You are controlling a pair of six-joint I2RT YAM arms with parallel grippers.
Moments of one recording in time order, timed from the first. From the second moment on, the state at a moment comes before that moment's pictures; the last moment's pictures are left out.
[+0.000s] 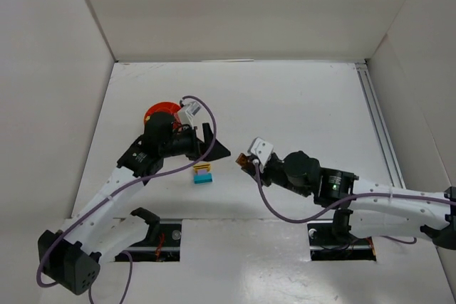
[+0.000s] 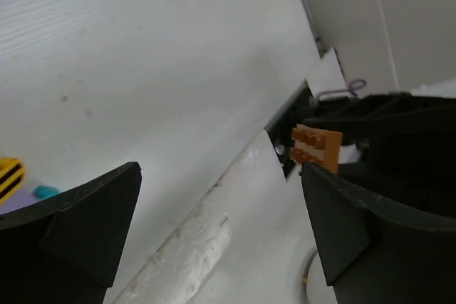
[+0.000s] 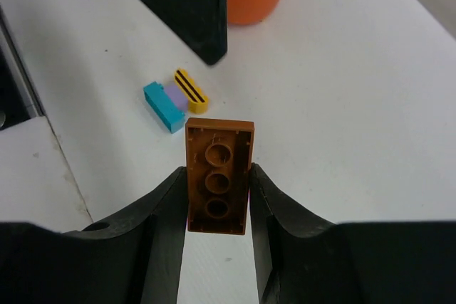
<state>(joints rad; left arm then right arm) -0.44 0.91 0.77 -0.36 0.58 -0.60 1.24 0.96 0.76 -0.11 0.29 -0.09</state>
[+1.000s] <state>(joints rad) -0.77 0.96 0.83 -0.26 0.43 -0.65 1.24 1.04 0.88 -0.16 0.26 -0.34</state>
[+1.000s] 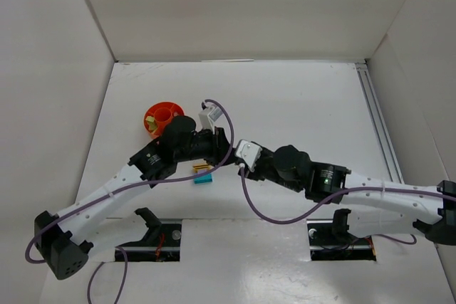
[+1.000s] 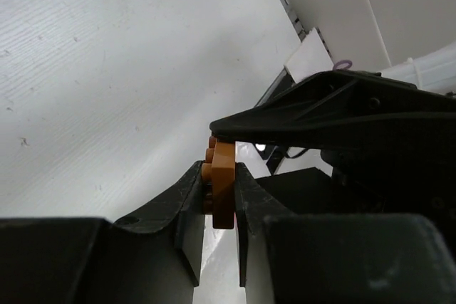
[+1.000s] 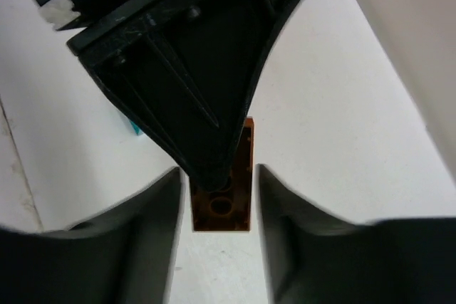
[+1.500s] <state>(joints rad) -0.61 1.04 1.05 -0.51 -0.10 -0.68 1.16 1.15 0.92 -0.29 0.59 -0.10</state>
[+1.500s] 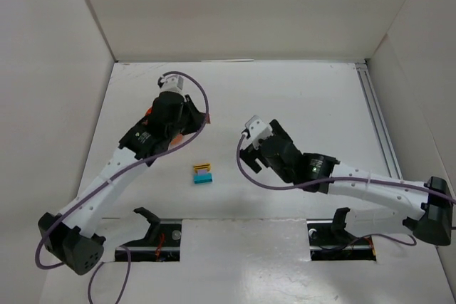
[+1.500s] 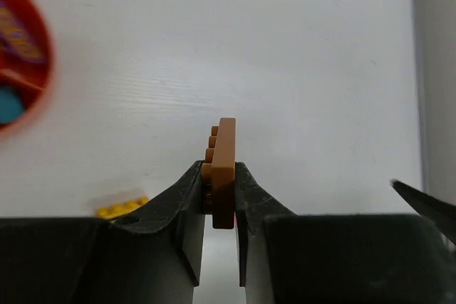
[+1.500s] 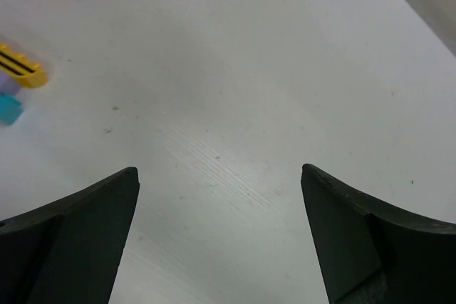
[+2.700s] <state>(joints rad) -0.14 1.49 1.21 -0.64 -0.31 -0.64 0.61 1.07 0.80 -0.39 0.22 -0.06</state>
